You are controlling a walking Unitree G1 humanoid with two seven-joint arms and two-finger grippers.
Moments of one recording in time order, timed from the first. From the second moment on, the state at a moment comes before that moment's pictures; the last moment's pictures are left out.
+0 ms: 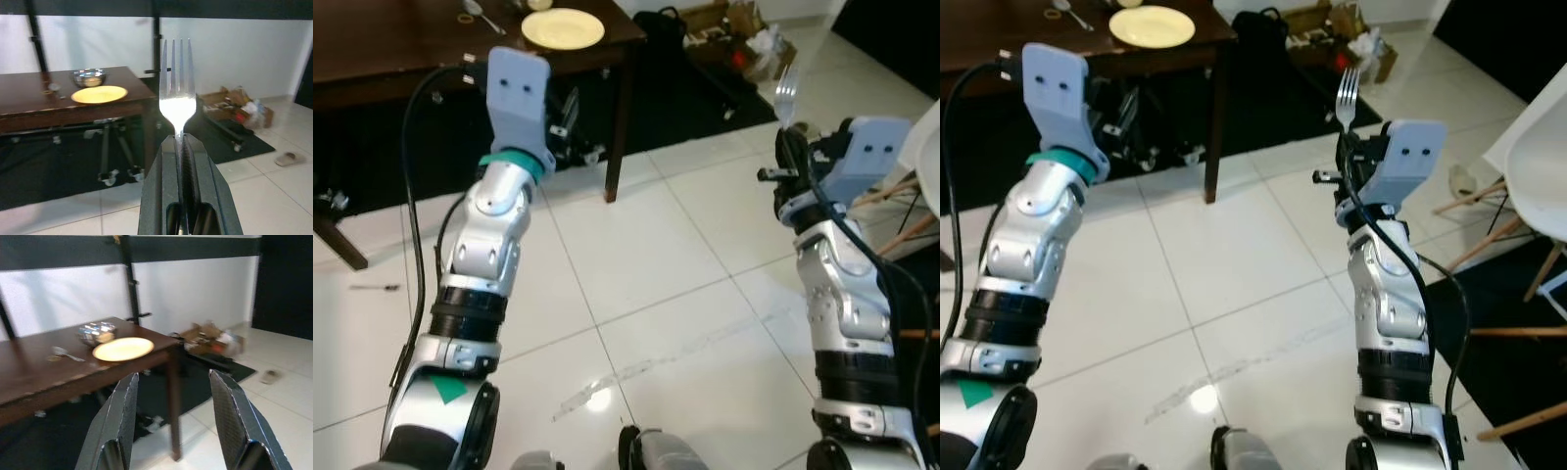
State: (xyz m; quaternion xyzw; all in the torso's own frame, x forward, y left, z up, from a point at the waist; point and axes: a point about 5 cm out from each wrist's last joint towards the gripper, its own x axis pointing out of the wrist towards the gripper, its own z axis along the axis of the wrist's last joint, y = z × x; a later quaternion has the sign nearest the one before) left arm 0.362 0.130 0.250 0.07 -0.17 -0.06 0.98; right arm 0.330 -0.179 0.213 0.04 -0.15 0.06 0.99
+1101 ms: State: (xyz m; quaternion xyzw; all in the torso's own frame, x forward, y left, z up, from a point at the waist) left arm 0.364 0.140 0.252 0.11 -0.18 -0.01 0.98; right arm 0.328 -0.151 0.237 0.14 -0.21 0.12 0.96
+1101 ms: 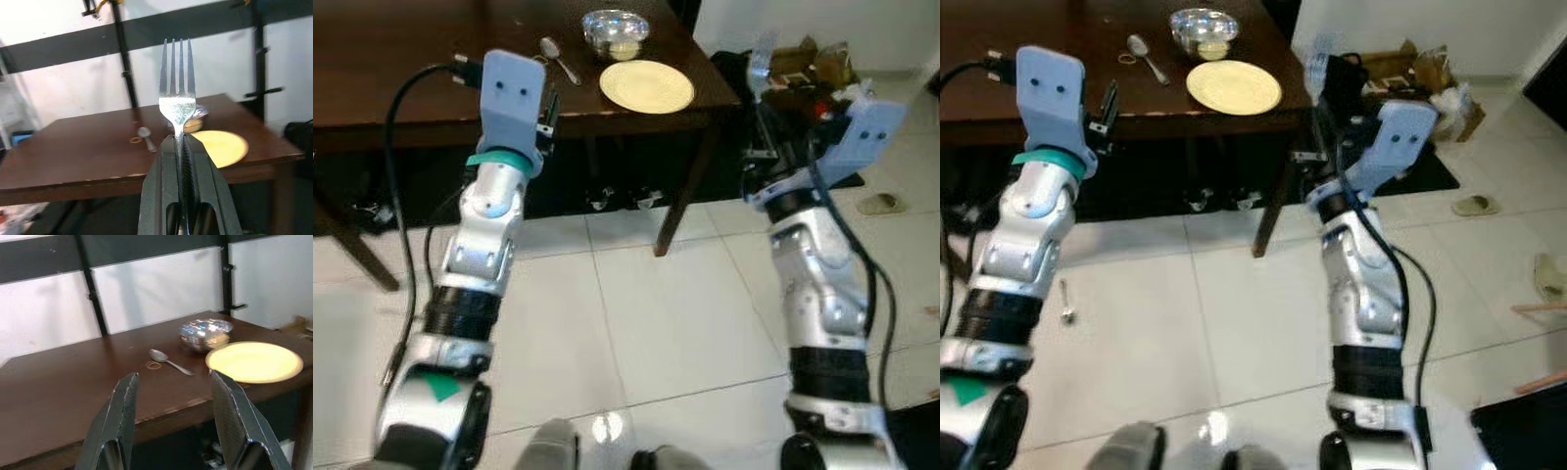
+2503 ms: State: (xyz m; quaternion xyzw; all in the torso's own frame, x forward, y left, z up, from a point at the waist) left arm 0.368 0.122 0.248 0.10 -0.16 -0.08 0.98; right arm 0.341 -0.209 0.225 0.12 -0.17 -0.07 0.97
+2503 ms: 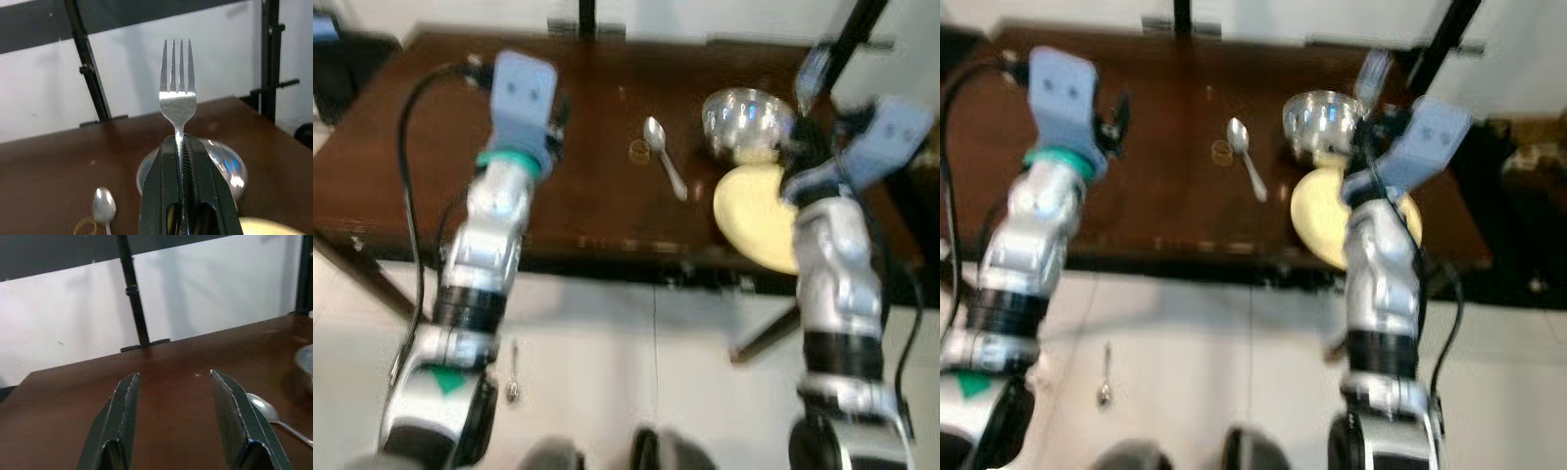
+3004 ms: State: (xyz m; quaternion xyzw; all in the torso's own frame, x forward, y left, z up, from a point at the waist) left arm 0.351 0.113 0.223 0.10 -0.07 -0.29 0.95; right arm 0.339 -0.204 0.221 0.10 -0.17 -0.05 0.98
